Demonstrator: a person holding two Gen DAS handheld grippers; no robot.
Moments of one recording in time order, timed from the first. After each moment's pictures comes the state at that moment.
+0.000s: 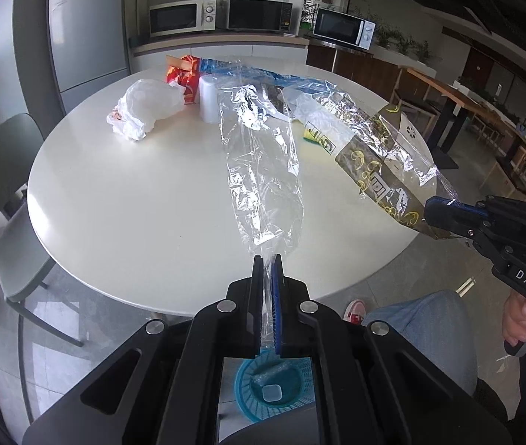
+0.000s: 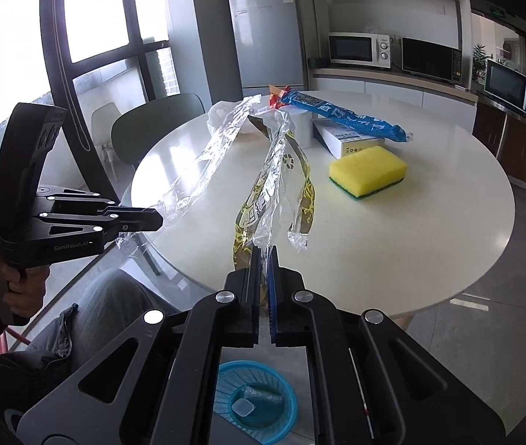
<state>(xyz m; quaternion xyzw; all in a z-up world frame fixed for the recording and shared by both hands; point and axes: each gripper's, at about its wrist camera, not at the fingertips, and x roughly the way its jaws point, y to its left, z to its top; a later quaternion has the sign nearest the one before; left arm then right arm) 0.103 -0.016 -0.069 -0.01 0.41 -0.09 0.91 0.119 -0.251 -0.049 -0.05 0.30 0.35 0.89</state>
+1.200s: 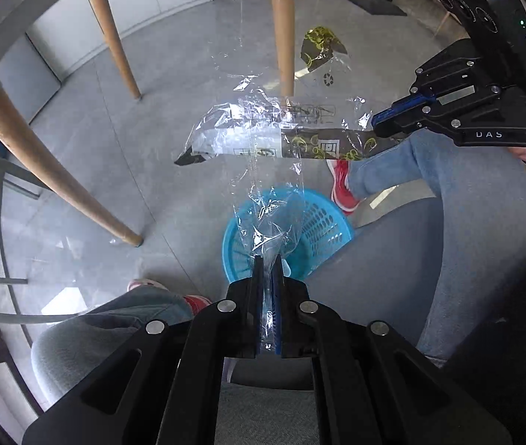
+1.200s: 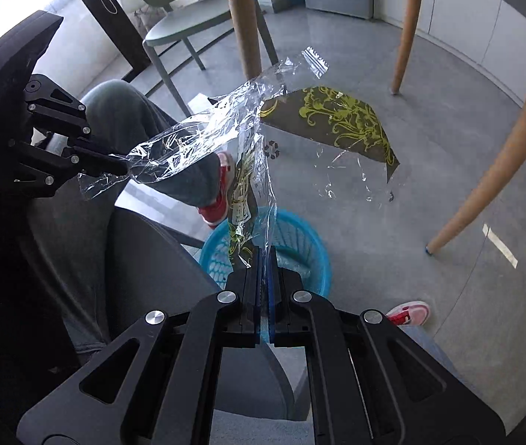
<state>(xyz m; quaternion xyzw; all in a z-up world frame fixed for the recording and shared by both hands) 0.079 -0.031 -0.271 0.13 0.60 -0.22 0.76 0.115 -0.226 -0.266 -0.15 0.54 0.42 0.71</state>
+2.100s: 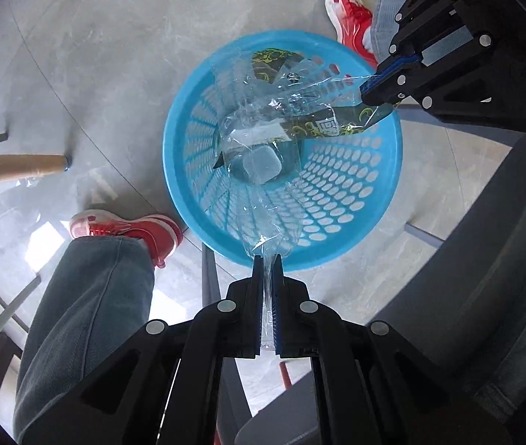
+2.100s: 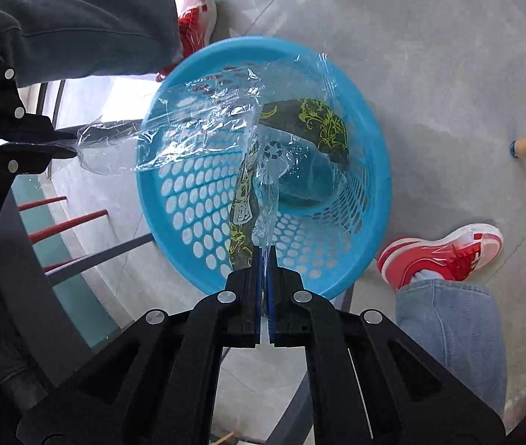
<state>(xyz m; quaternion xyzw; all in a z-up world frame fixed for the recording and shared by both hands) 0.133 -0.065 -0.485 0.17 0.80 -0.25 0.52 0.161 -0.163 -0.522 -0.19 0.77 0.38 0.48</state>
